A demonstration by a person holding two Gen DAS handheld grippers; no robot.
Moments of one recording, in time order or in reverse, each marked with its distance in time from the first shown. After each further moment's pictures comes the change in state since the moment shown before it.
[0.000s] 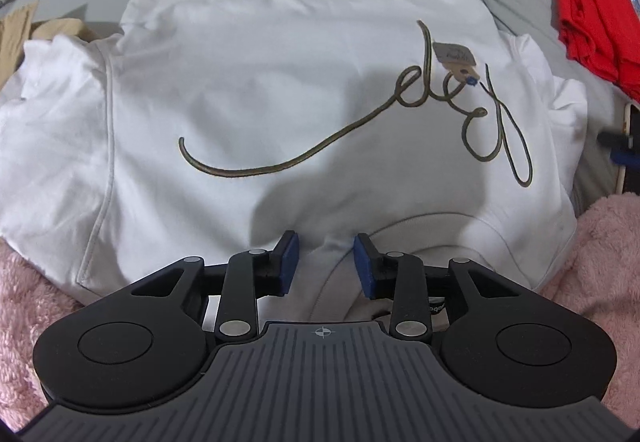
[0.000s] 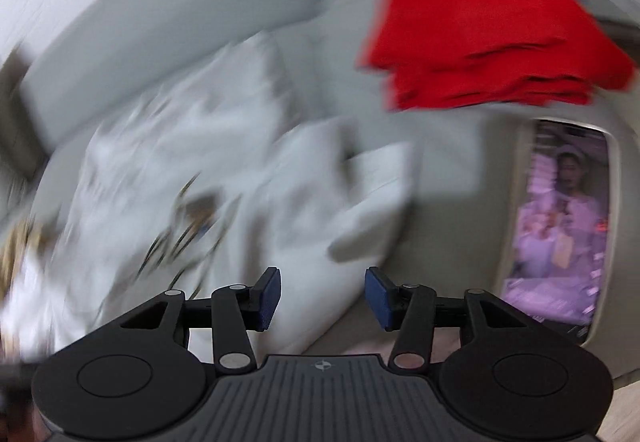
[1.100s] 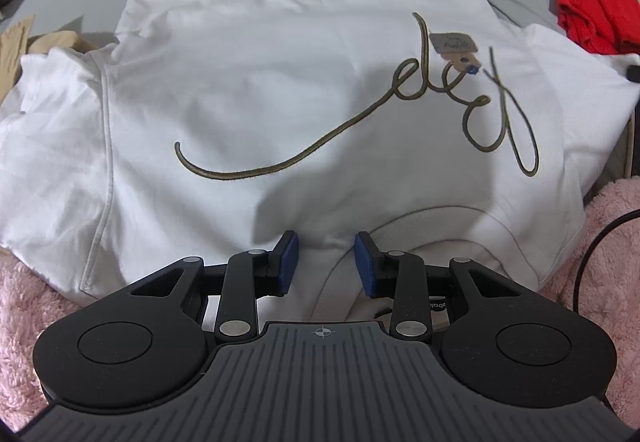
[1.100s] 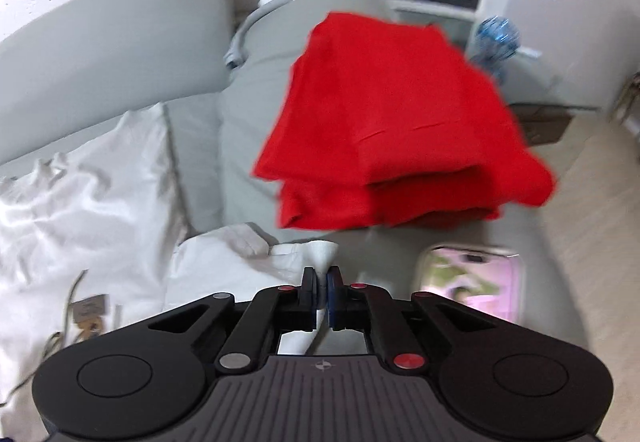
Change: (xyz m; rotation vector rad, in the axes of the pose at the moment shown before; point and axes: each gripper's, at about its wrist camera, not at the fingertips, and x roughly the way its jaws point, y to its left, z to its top) left arm 0.005 -0.008 -0.003 0.035 -0.003 0.028; right arm 0.002 0.035 0.029 -0.201 -0.168 -0.326
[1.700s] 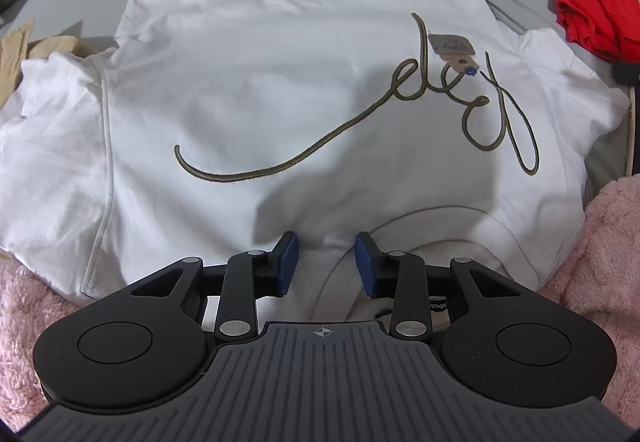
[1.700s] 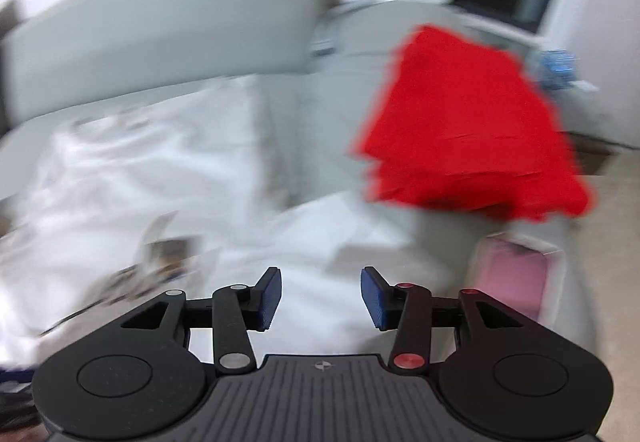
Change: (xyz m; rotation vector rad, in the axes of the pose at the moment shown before) left arm -0.002 0.002 -0.001 0.011 -0.009 0.000; right arm -0.055 0.060 -0.035 -0.164 0.056 0.304
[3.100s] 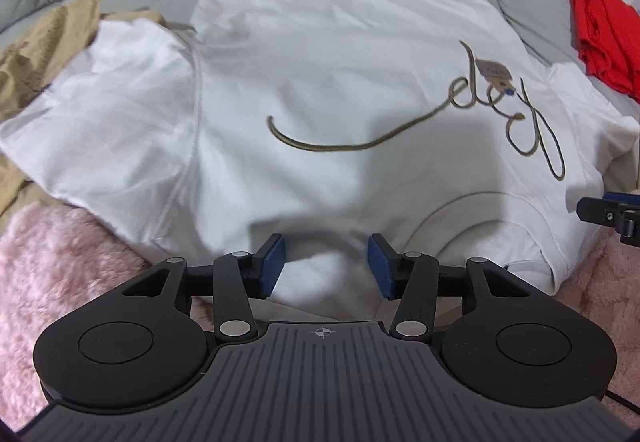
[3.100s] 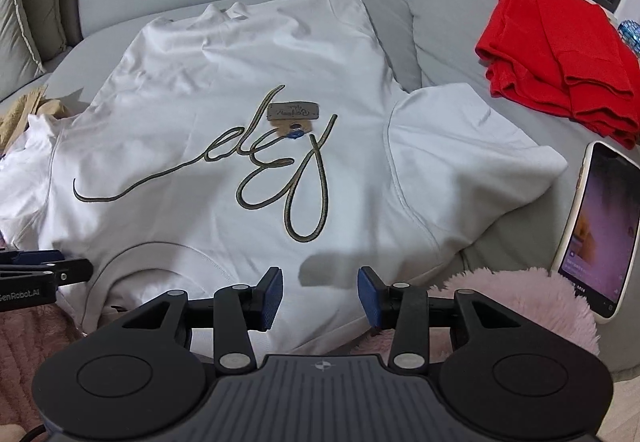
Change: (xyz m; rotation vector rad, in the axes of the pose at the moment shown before) left arm -0.029 0.037 -0.047 -0.107 -0.145 0.047; right arm 0.003 0.037 -0.060 -0.061 0.127 0.033
